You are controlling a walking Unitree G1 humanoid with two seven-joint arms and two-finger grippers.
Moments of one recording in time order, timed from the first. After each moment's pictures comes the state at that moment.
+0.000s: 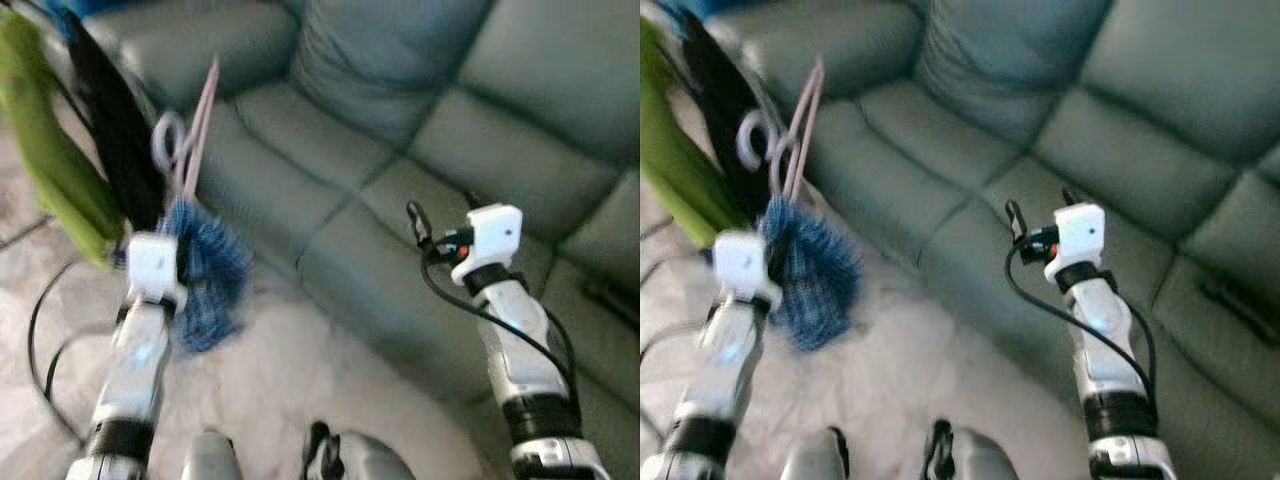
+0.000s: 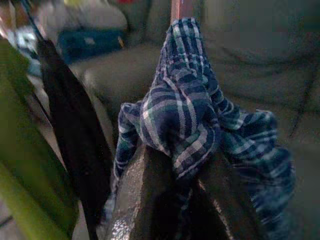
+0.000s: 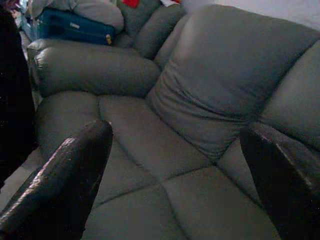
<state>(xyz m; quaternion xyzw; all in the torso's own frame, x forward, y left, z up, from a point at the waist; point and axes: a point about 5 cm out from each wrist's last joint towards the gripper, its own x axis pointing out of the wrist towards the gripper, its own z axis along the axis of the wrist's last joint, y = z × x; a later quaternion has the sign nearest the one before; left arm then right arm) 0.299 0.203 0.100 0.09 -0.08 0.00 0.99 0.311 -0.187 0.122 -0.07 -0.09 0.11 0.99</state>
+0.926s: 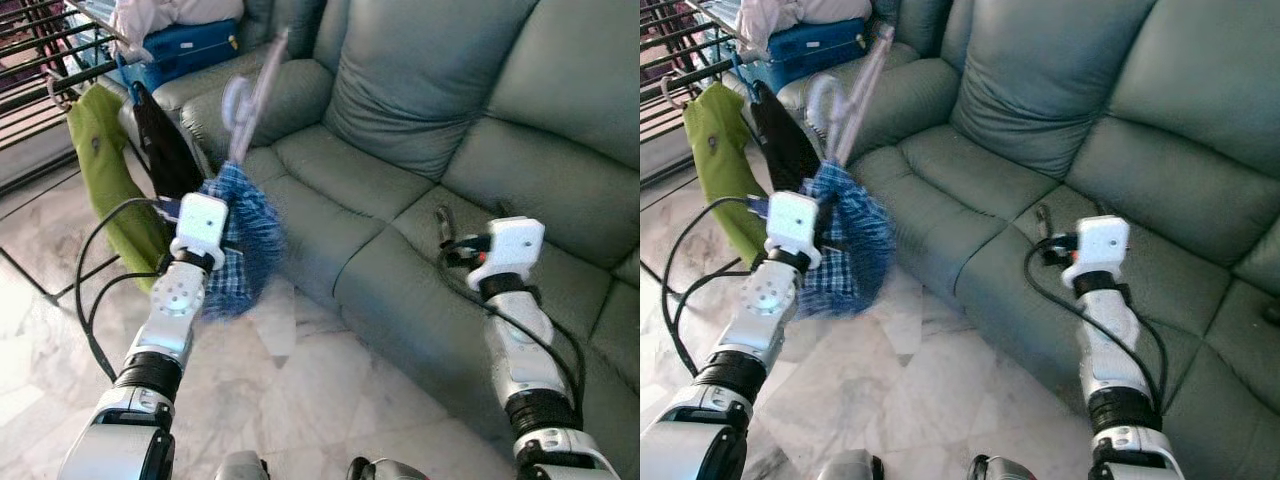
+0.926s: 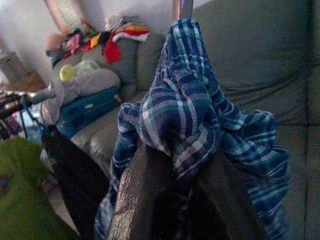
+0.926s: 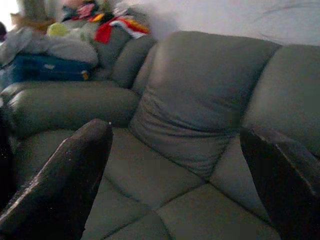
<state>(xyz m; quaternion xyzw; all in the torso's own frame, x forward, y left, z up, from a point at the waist) 0.339 0.163 0.117 0.15 -0.11 -0.09 0.98 0.310 -0.202 0.103 -0.08 -0.11 0.03 0.99</state>
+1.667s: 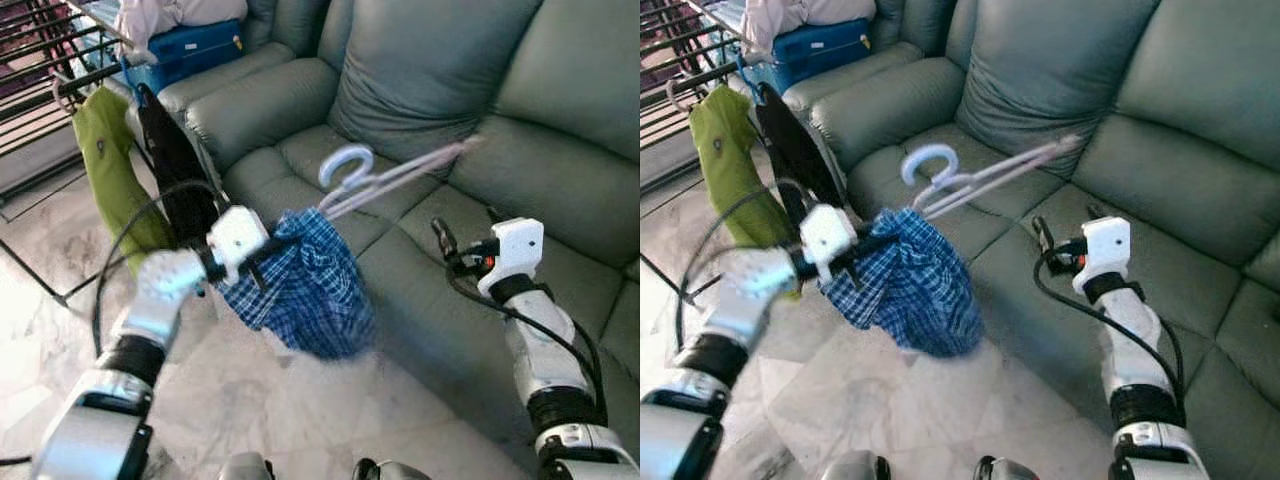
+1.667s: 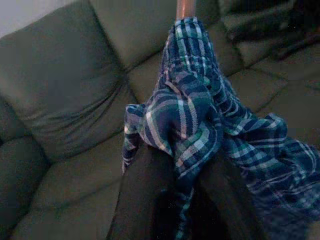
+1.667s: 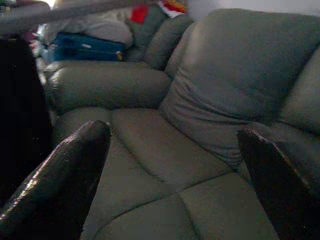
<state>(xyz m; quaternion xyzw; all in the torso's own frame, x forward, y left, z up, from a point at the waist) 0.329 0.141 0.138 0.20 -0.09 -0.48 0.85 0.311 -0.226 0.102 -0.08 -0.06 0.12 0.99</state>
